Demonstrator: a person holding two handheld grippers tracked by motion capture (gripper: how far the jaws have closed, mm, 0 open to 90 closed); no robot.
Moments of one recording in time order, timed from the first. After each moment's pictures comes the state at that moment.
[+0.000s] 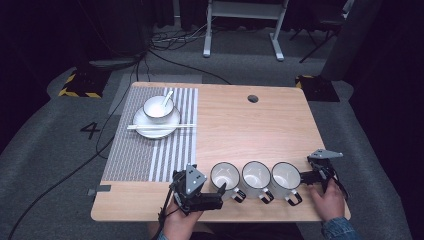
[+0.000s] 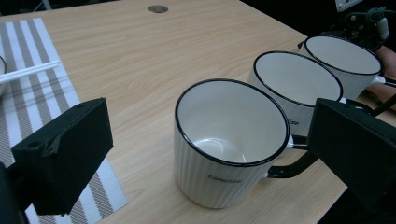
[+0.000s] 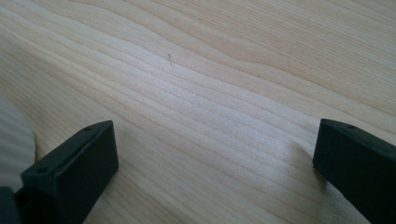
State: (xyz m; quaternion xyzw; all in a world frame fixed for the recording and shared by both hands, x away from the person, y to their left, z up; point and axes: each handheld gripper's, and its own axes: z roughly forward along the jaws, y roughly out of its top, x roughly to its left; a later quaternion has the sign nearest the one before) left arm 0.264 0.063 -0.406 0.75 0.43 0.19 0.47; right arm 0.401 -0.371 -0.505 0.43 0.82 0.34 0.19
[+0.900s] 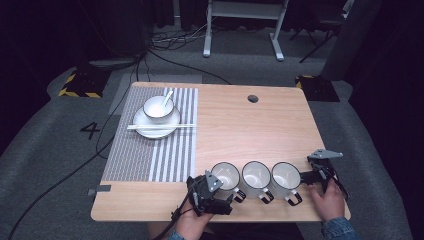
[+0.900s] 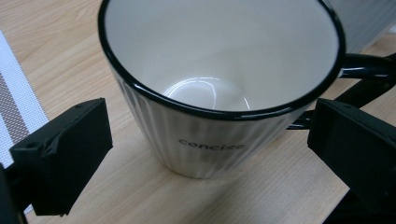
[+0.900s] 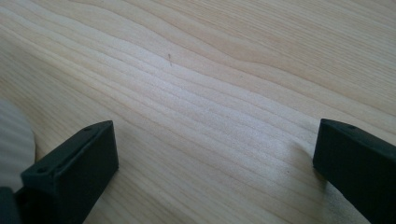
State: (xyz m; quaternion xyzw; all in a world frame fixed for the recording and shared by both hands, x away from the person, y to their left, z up) left arm 0.285 0.029 -0.461 0.82 0.42 0.15 0.36; right arm 0.401 -0.371 -0.505 0.43 0.82 0.34 0.19
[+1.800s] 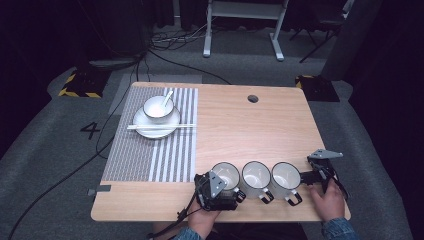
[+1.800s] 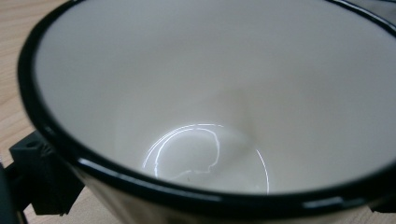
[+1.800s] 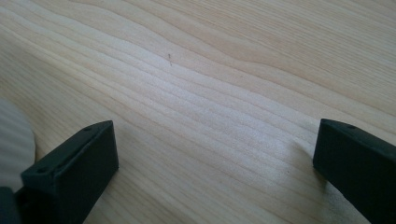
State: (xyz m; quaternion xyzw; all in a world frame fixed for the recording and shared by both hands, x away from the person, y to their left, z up) left arm 0.294 0.015 -0.497 0.77 0.39 0.21 0.46; right arm 0.401 -0.372 -0.505 0.43 0.82 0.34 0.19
